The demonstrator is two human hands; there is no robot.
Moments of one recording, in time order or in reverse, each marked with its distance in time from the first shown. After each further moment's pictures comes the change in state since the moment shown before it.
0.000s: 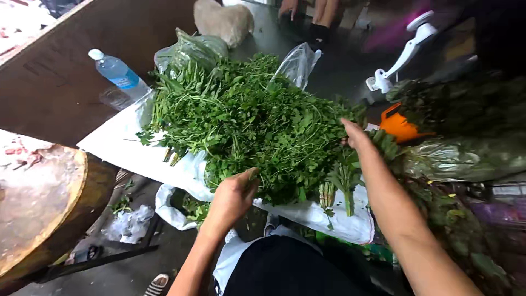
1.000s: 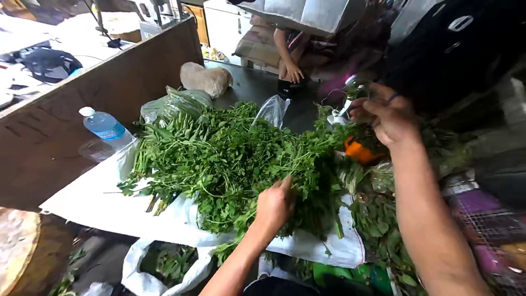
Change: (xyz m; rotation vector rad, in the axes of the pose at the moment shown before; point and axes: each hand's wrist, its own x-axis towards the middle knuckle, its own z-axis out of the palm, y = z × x) left_hand 0.062 0.081 0.031 0.002 -0.003 0.216; right_hand -0.209 -0.135 -0.109 0.288 -0.014 -0.885
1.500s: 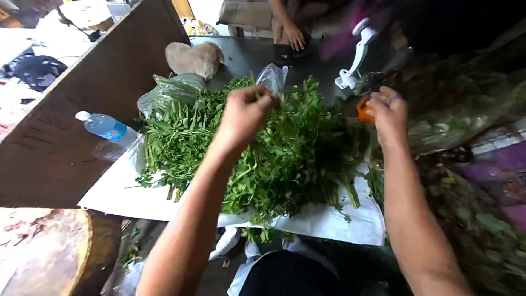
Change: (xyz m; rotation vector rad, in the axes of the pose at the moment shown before) left_hand 0.081 0.032 -0.139 -0.511 0.089 0.014; right_hand -0.047 0.117 -0.010 -0.203 0.325 0.140
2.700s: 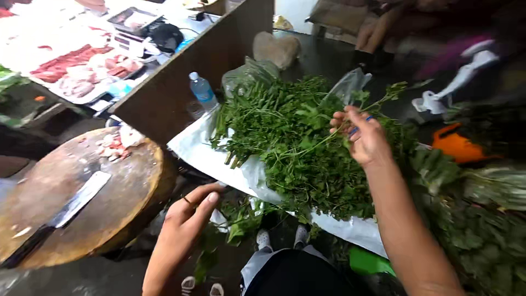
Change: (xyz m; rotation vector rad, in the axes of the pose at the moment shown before) left_hand -0.318 -0.081 -0.160 0.134 0.413 -0.227; right_hand -0.129 -0.118 0.188 0.685 -0.571 0.237
